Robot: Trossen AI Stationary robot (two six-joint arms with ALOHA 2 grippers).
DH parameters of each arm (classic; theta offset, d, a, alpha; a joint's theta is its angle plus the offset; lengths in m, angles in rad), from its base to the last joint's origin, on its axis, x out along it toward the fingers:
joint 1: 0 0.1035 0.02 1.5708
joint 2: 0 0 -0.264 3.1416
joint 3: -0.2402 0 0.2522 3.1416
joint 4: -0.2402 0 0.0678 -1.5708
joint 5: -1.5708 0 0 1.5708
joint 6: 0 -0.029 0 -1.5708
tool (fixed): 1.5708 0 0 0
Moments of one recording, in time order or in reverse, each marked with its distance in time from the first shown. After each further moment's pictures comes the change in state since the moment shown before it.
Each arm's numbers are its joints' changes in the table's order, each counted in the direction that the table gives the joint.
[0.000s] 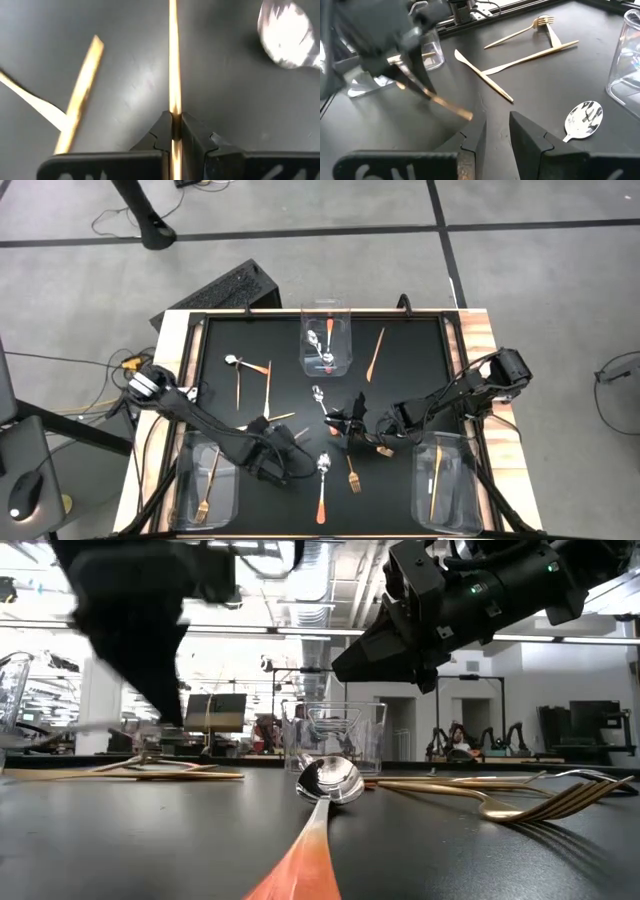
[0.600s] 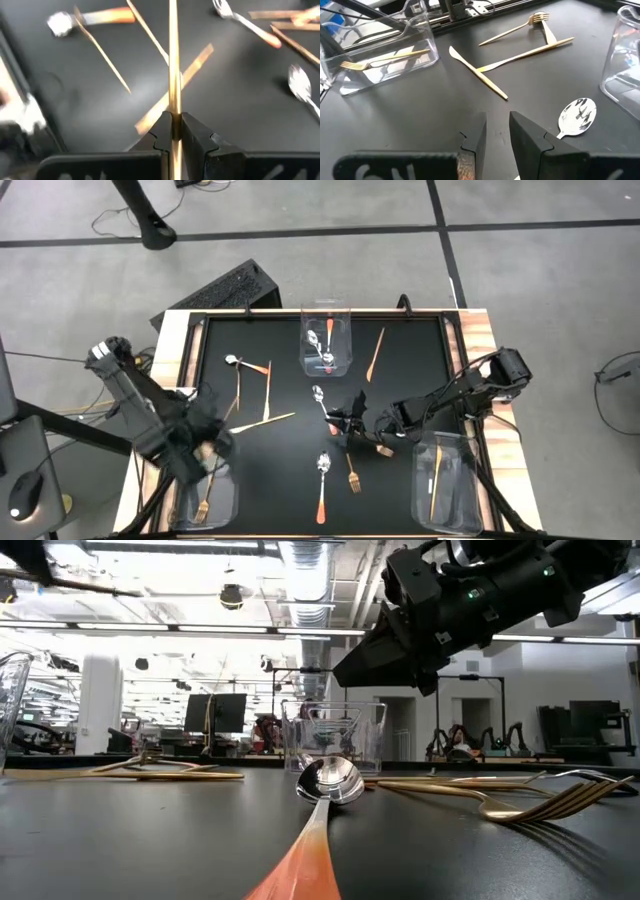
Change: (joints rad) left arm -0.352 0.460 0.003 -0.741 0.112 0.887; right arm -0.019 0.000 0.000 -0.020 0.000 -0.001
